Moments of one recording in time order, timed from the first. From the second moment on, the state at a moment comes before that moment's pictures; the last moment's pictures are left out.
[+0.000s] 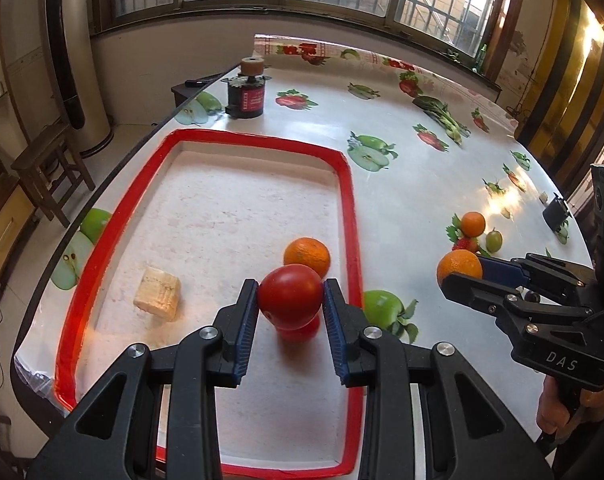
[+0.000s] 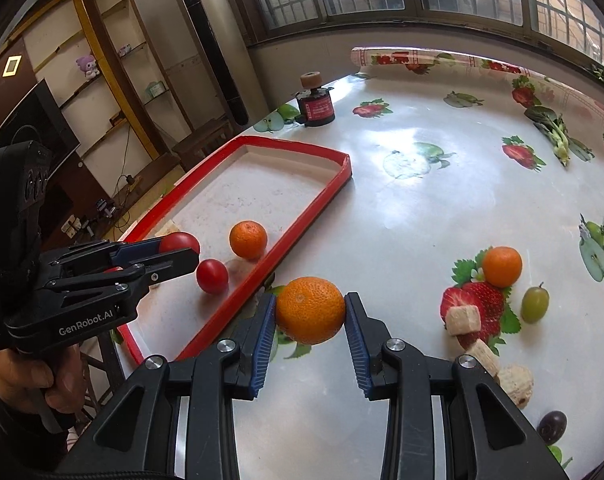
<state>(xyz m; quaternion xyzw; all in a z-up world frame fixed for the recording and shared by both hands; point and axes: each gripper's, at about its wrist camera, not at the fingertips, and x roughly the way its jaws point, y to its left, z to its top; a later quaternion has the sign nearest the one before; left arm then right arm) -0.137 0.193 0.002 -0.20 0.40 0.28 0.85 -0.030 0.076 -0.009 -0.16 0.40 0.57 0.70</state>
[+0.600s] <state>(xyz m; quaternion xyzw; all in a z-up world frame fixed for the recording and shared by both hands) -0.130 0.273 -0.015 -0.22 0.41 0.33 0.82 -0.022 0.192 -0.024 -0.17 0.41 0.58 0.68</state>
